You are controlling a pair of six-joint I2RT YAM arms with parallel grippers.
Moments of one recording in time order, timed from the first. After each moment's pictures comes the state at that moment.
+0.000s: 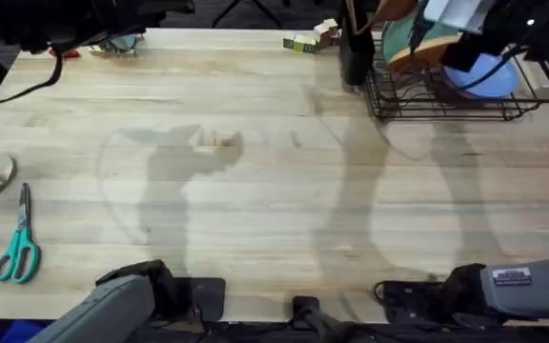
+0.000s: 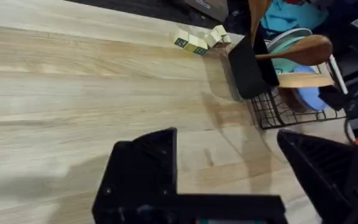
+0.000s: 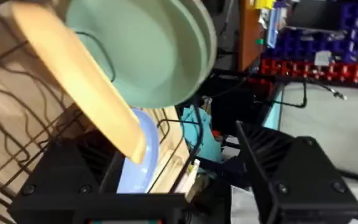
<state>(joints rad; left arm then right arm) 0.26 1.16 1.29 -0.81 0.68 -0.11 -0.16 1.62 1.21 -0.09 -0.03 -1.39</state>
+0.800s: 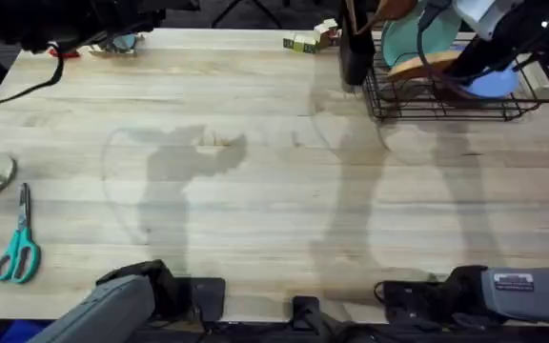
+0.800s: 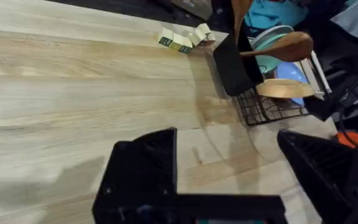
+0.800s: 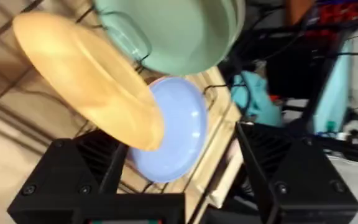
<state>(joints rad) 0.26 1.16 1.29 -0.81 0.75 -0.11 -0.16 1.55 1.21 -0.33 0.05 -1.15</state>
